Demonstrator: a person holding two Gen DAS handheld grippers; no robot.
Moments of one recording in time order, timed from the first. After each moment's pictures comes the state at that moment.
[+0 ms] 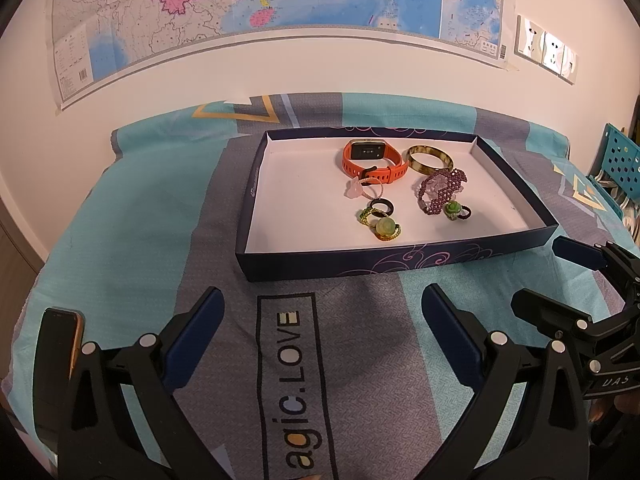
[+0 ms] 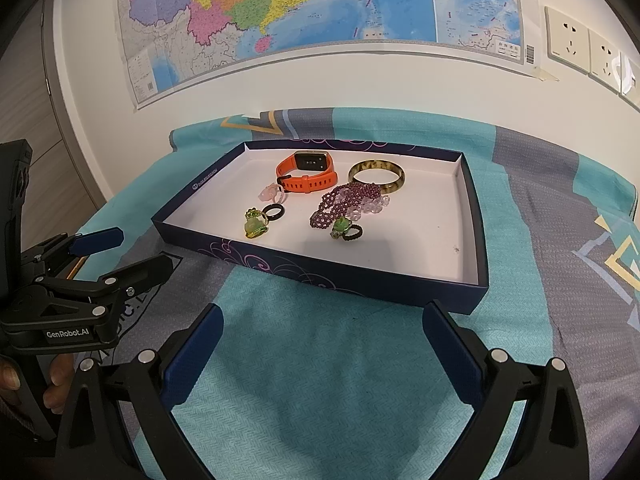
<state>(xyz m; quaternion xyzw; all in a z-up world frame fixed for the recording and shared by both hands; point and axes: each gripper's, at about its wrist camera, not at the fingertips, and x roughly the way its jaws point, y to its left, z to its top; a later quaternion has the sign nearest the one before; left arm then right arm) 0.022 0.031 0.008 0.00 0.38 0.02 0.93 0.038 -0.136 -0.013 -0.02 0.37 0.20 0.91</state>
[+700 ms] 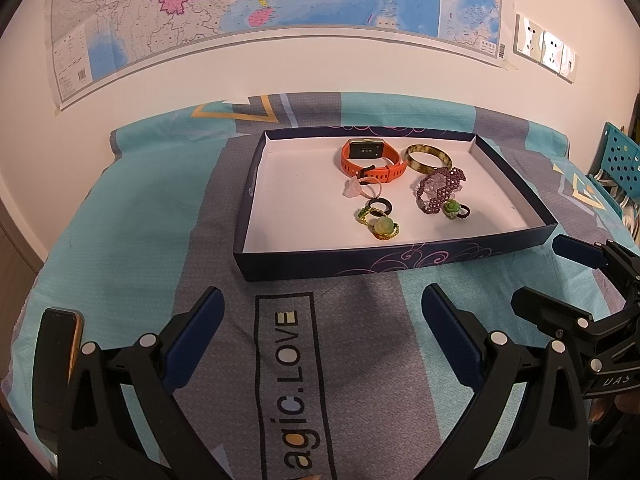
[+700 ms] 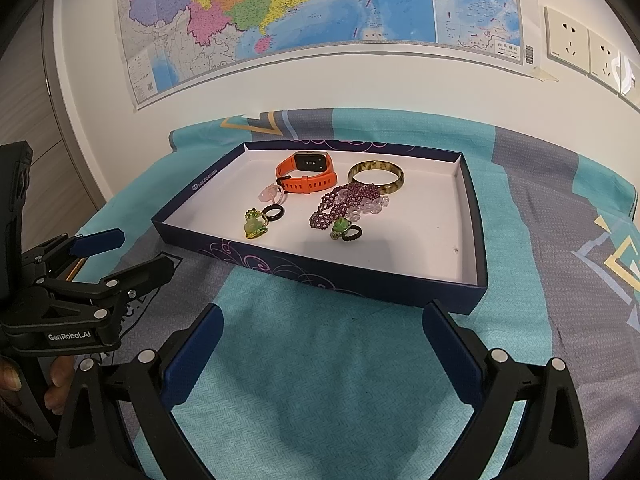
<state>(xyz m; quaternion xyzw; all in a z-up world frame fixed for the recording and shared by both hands) 0.022 0.031 0.007 0.00 0.38 0.02 0.93 0.039 -0.136 -0.013 -0.02 0.37 0.20 0.91</state>
